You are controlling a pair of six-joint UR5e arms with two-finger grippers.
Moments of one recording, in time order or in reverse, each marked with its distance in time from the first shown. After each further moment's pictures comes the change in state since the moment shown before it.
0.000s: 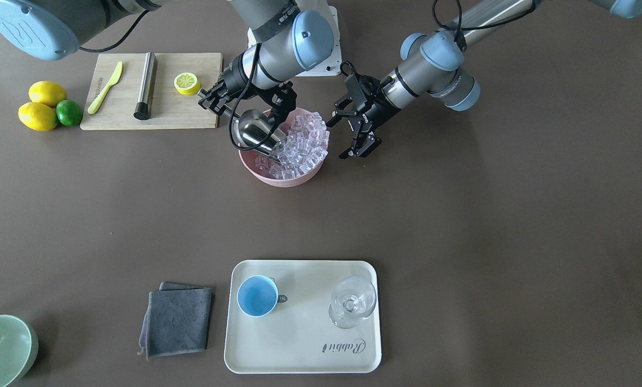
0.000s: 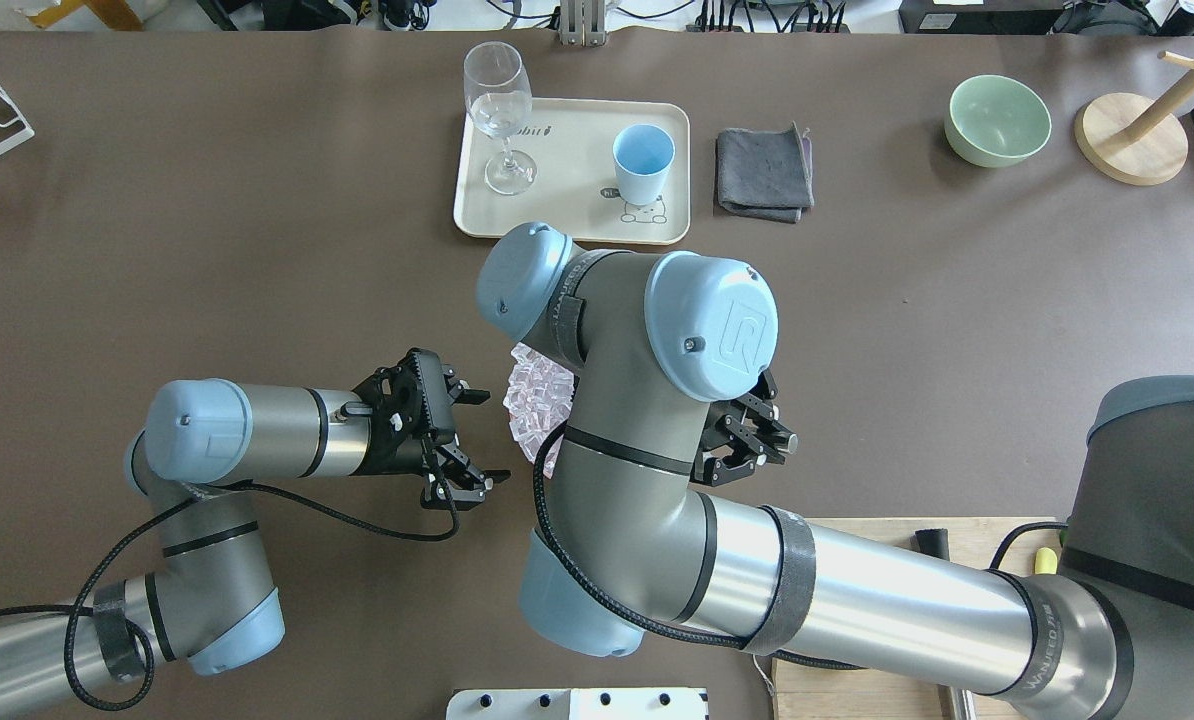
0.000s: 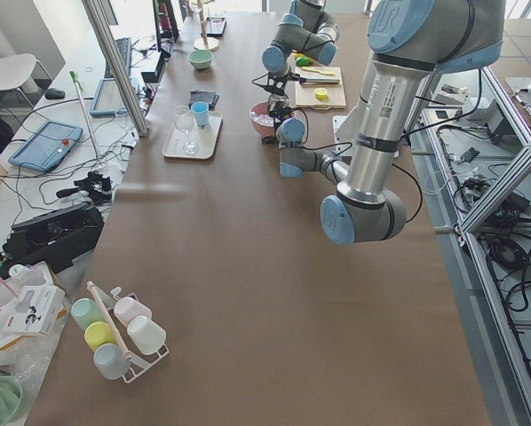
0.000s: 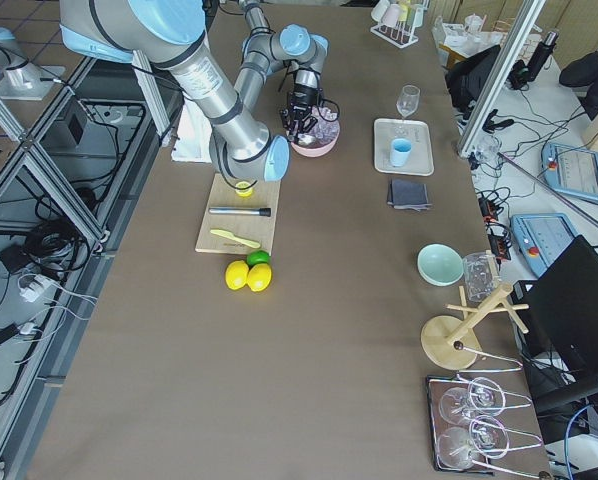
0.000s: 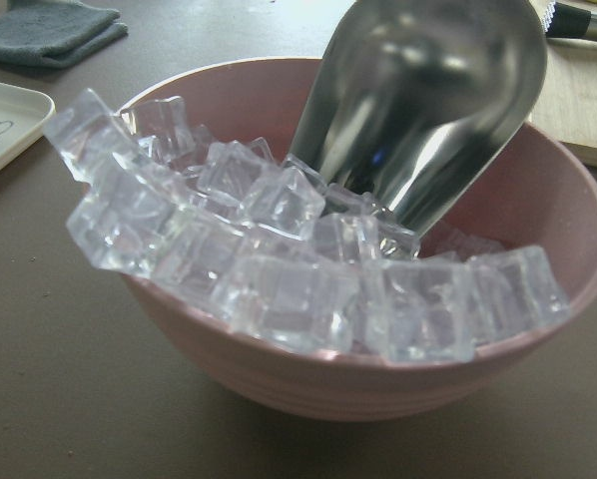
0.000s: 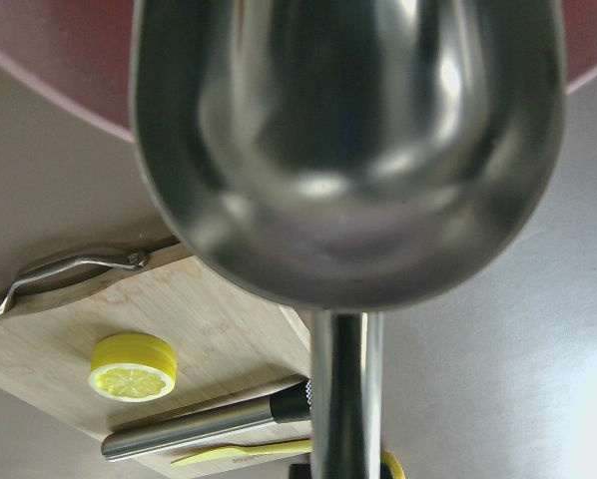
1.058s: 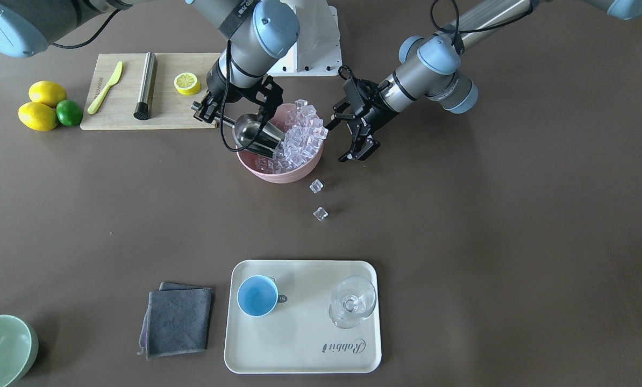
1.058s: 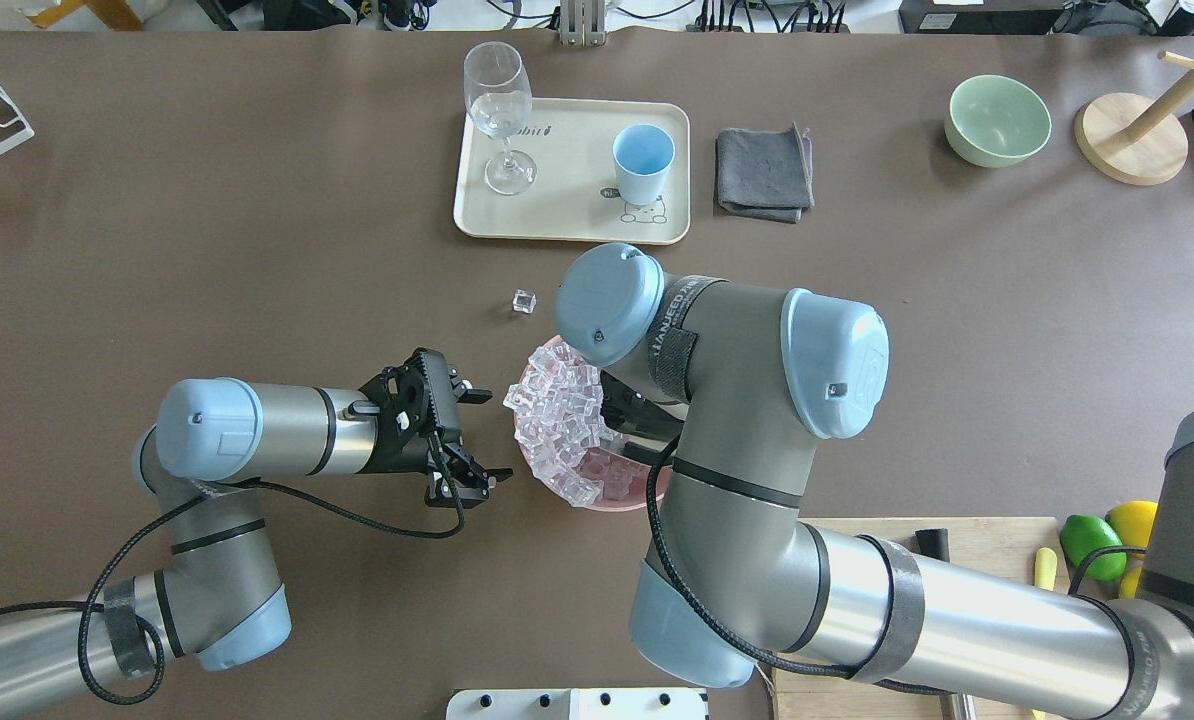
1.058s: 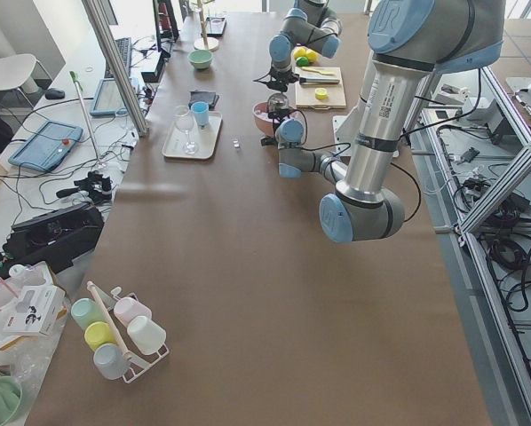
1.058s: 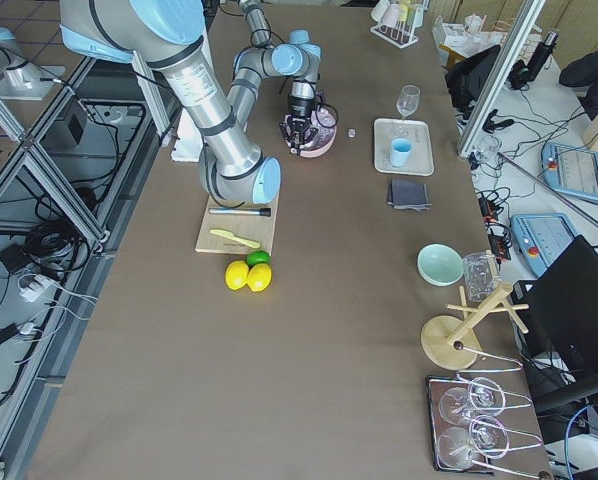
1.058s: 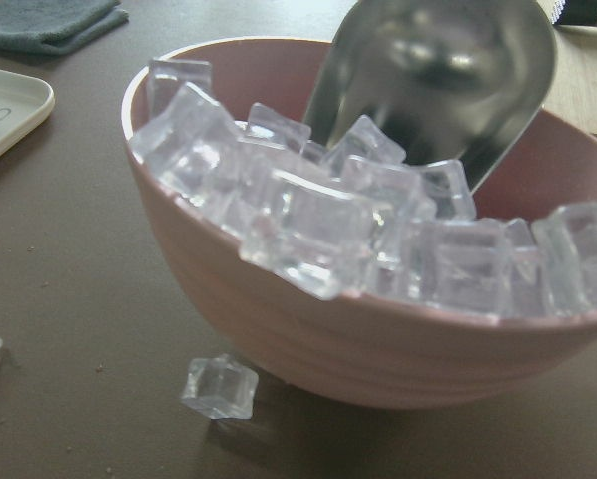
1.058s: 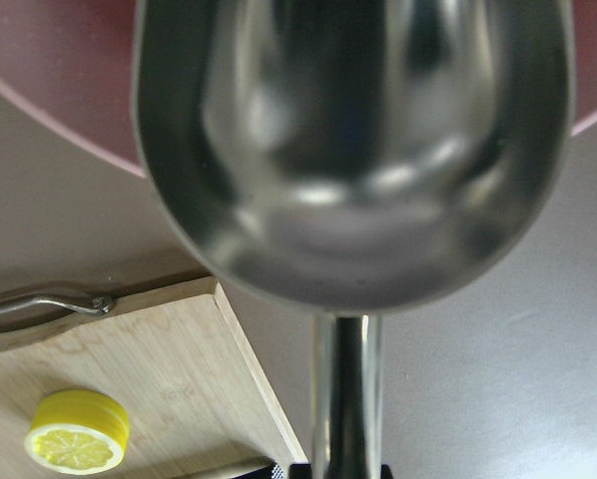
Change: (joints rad) left arm 0.000 -0.014 0.027 -0.002 0.000 0.000; right arm 0.000 -0.156 0.153 0.202 -0.014 -0.050
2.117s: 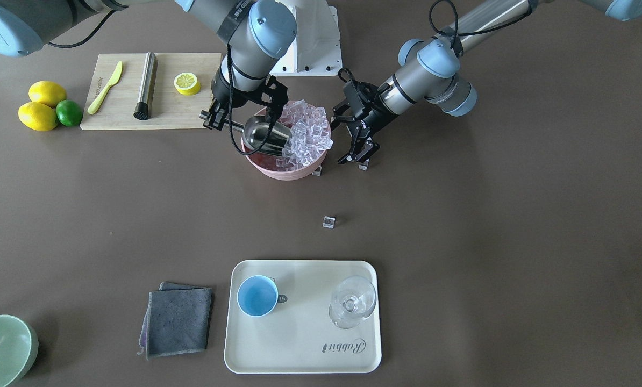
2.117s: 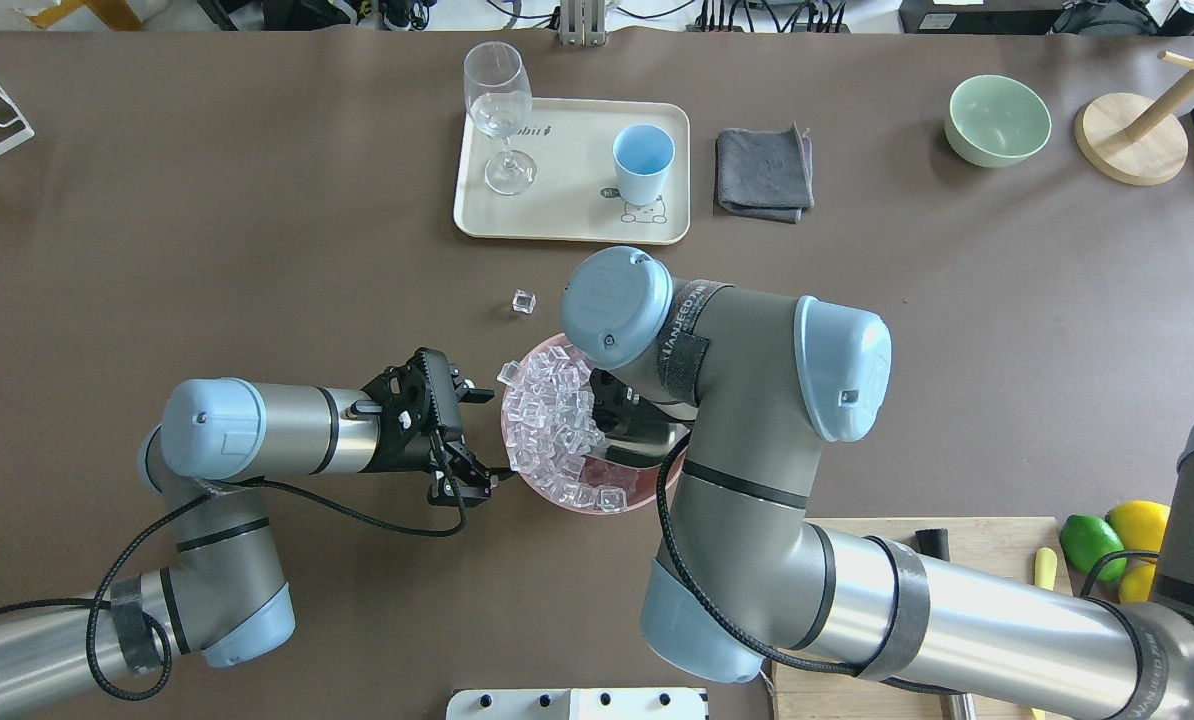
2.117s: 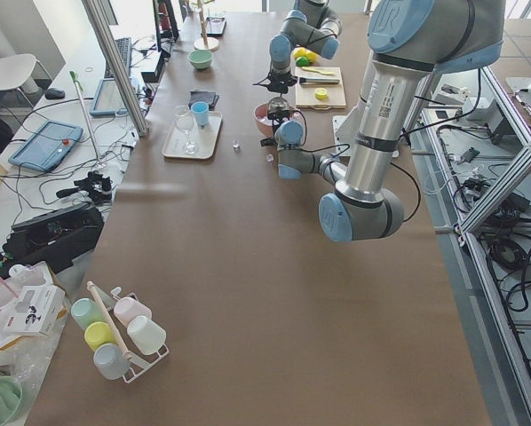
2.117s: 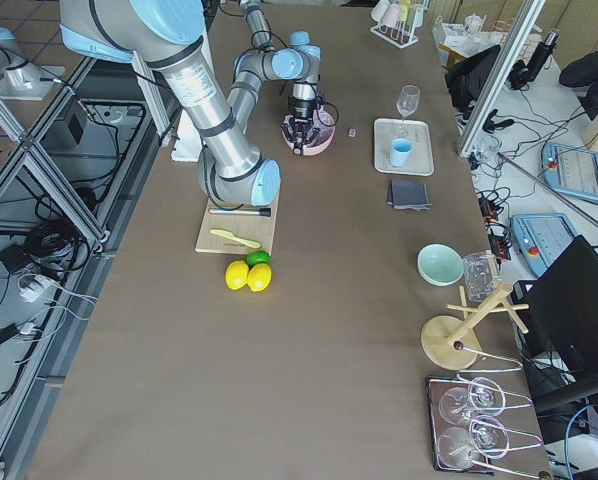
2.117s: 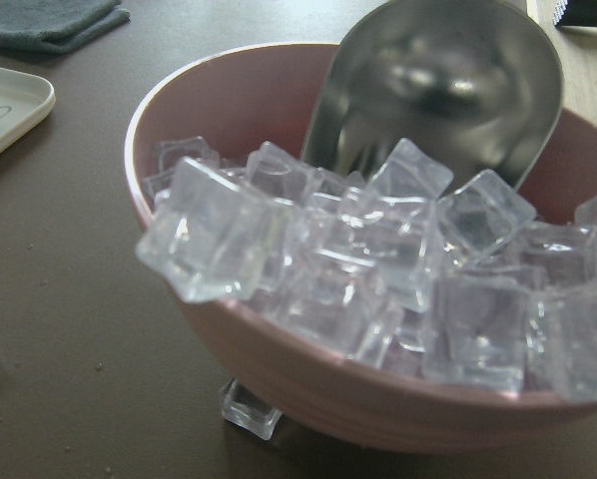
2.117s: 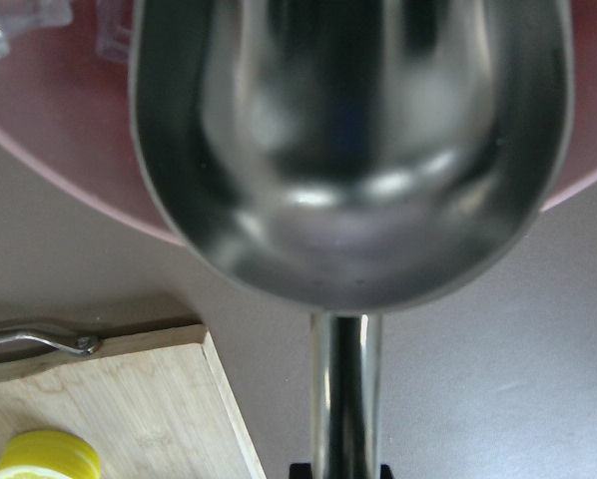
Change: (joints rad) left arm 0.000 -0.009 0.023 -0.023 0.000 -0.005; right arm 0.000 -0.021 -0.008 0.109 -0.003 -0.066
